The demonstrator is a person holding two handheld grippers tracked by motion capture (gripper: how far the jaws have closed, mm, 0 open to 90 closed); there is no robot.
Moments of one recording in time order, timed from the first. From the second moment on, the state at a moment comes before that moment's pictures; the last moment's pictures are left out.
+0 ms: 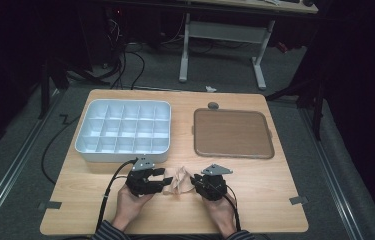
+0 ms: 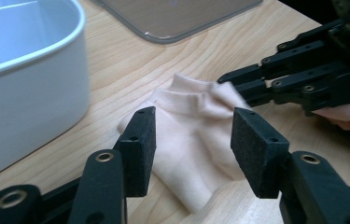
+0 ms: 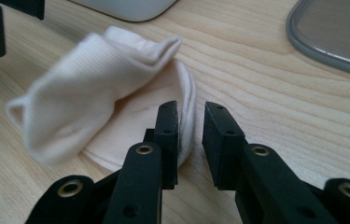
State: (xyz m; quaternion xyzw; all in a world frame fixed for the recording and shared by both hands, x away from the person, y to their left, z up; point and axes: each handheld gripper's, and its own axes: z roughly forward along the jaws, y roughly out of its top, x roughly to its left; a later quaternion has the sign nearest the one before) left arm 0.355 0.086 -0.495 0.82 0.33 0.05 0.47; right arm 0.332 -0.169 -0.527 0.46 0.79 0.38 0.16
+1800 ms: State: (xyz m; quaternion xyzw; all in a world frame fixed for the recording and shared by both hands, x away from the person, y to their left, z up) left arm 0.351 0.069 -0.527 0.83 0.39 0.07 0.40; right arm 0.326 -0.152 -0.525 0.42 0.81 0.36 0.19
